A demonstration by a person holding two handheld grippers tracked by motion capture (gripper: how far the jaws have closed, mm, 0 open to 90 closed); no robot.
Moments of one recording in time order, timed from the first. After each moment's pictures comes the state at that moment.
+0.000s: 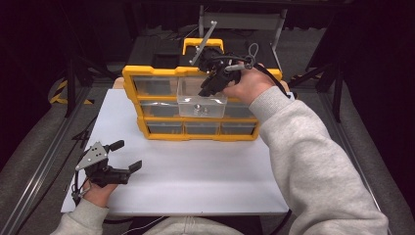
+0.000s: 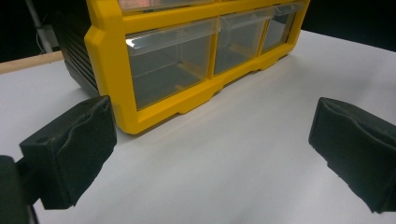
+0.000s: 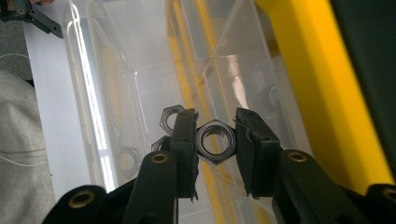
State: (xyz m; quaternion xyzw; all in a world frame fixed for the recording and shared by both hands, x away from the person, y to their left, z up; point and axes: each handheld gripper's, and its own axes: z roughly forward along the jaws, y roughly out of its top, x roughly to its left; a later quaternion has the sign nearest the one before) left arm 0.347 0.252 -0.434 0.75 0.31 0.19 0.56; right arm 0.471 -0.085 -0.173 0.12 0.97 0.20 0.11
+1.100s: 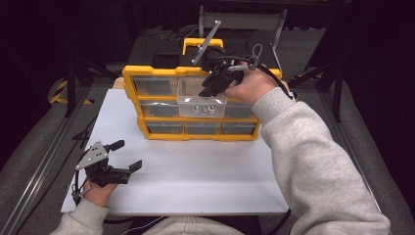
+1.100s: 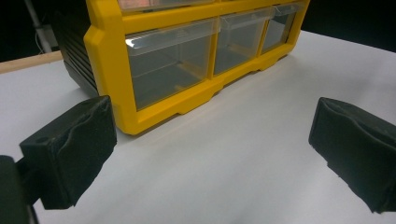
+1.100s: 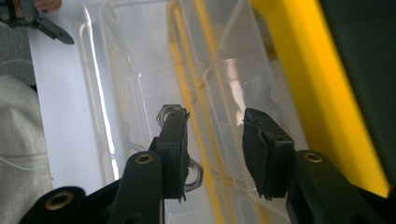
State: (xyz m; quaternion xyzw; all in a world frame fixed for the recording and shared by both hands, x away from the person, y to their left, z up) left arm 0.348 0.252 -0.434 0.75 0.31 0.19 0.56; right arm 0.465 -0.092 -0.166 0.12 0.96 0.22 0.12
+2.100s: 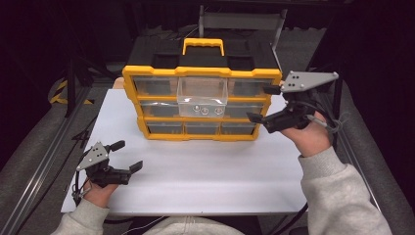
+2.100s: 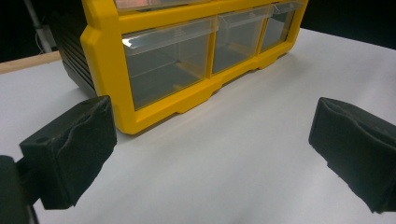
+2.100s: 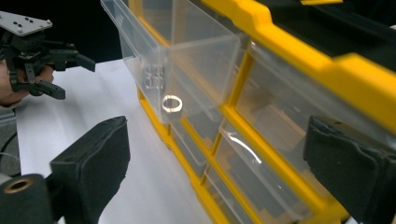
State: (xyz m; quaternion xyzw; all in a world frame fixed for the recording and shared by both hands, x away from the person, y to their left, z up) left arm 0.347 0.250 -0.434 0.75 0.30 0.20 0.56; right arm 0.381 -0.245 -0.216 0.21 0.83 0.47 0.22
